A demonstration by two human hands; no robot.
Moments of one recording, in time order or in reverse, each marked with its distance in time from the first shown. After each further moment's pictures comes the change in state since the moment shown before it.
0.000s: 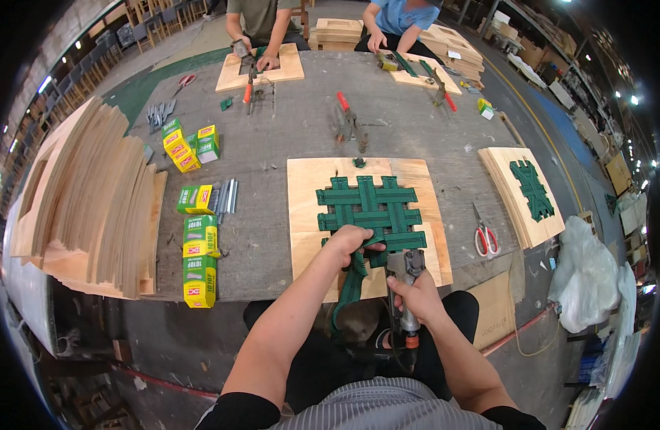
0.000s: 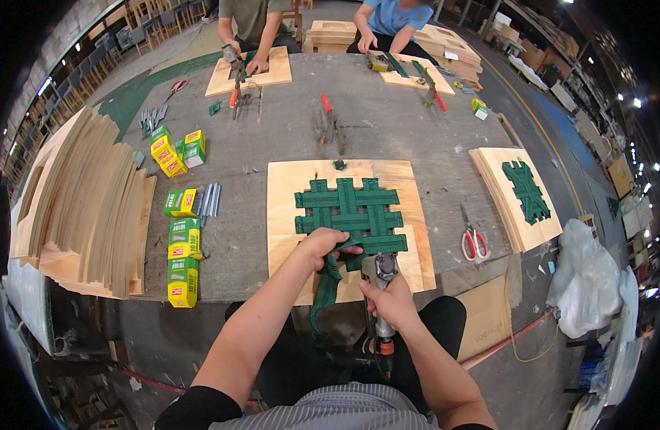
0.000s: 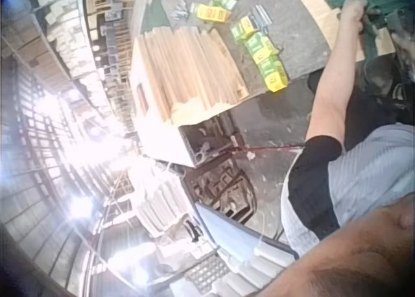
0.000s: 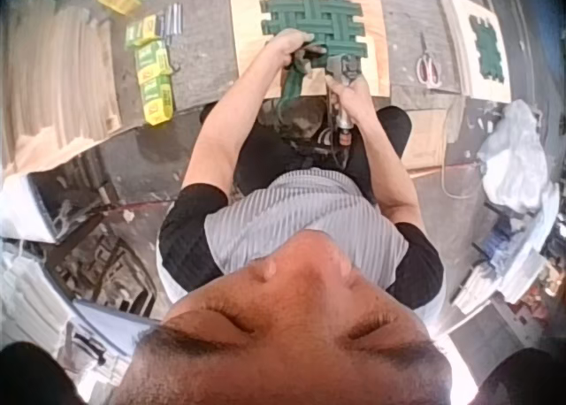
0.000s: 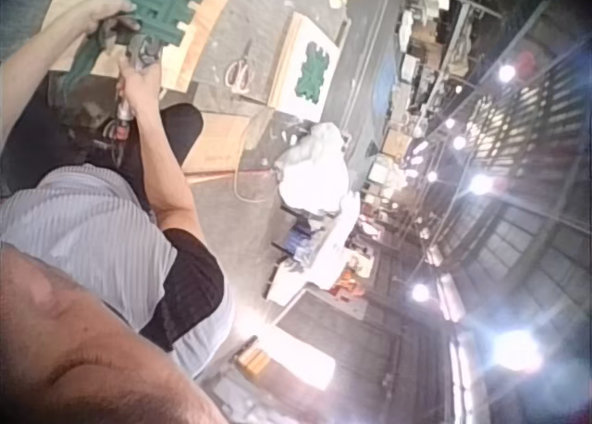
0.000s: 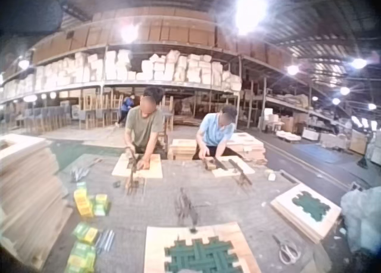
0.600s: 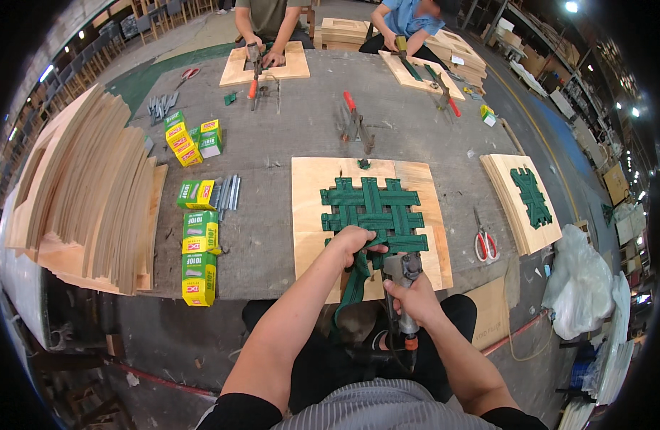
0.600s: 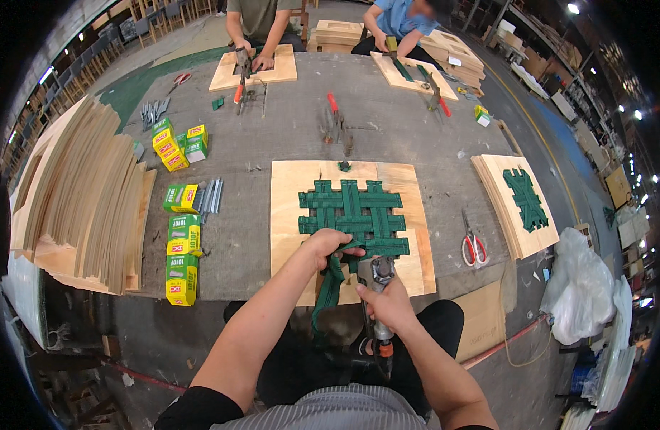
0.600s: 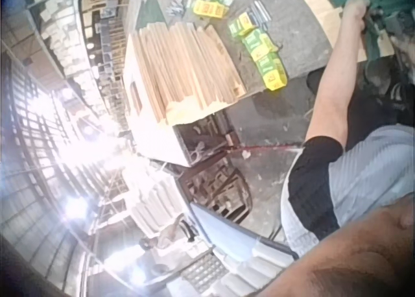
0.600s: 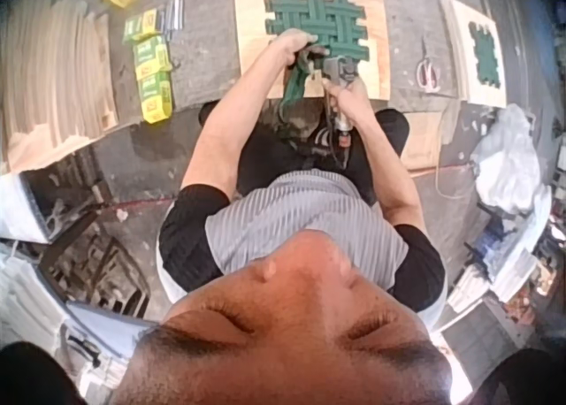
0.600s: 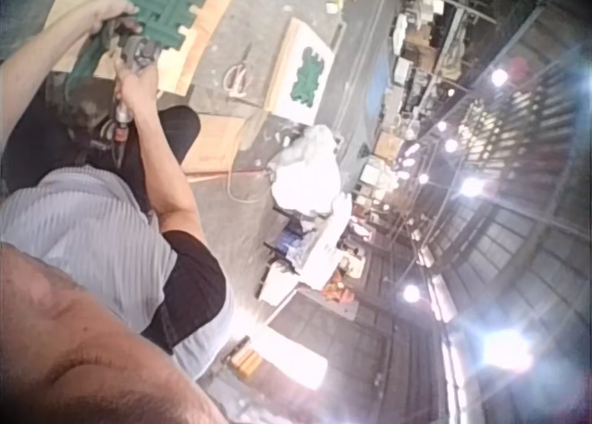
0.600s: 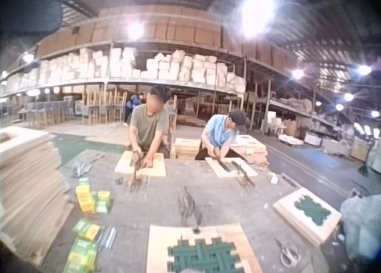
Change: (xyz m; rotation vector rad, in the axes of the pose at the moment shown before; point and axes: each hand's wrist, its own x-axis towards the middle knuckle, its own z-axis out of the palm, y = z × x) left_hand -0.002 0.007 -0.005 0.003 -0.026 -0.059; right_hand 0.007 0.002 0.010 -0.035 -0.037 0.017
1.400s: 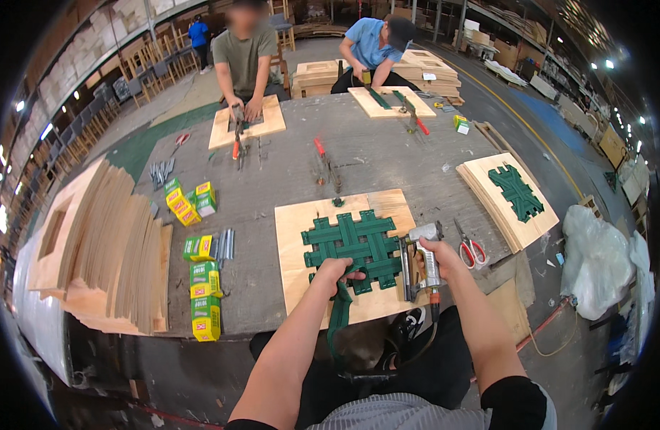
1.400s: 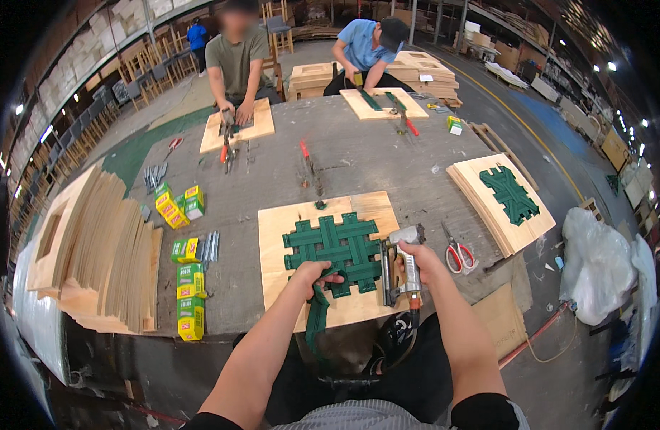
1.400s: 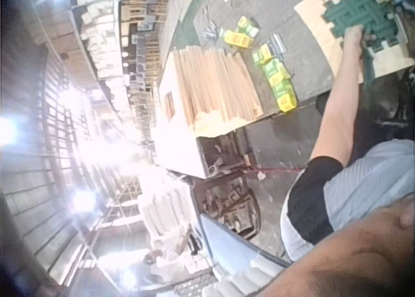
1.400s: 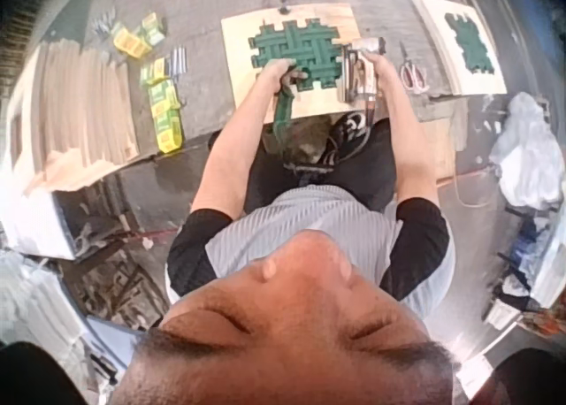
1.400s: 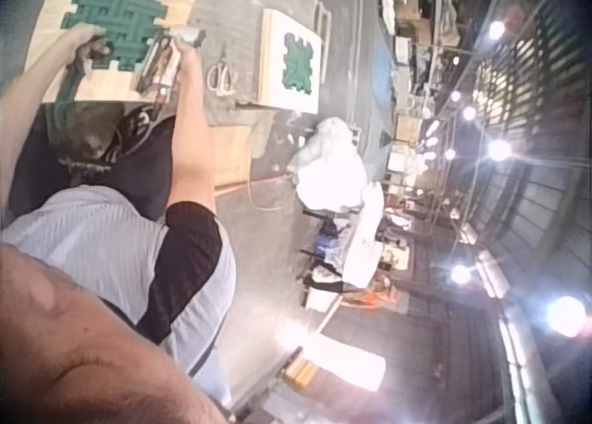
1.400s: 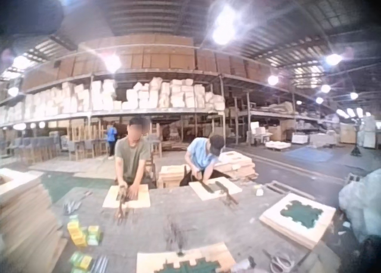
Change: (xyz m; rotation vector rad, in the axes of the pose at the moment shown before) left_hand -0.001 0.001 0.028 0.066 0.249 0.024; right_hand 0.109 -0.014 -0.166 0.459 -0.043 0.079
